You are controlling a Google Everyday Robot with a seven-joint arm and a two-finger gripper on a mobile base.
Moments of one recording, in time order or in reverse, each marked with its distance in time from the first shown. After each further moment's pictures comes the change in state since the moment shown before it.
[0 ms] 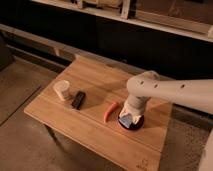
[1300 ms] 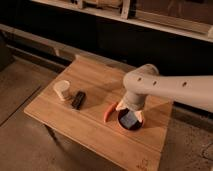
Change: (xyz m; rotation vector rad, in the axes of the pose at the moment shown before) arm -0.002 0.015 -0.053 0.013 -0.110 -0.045
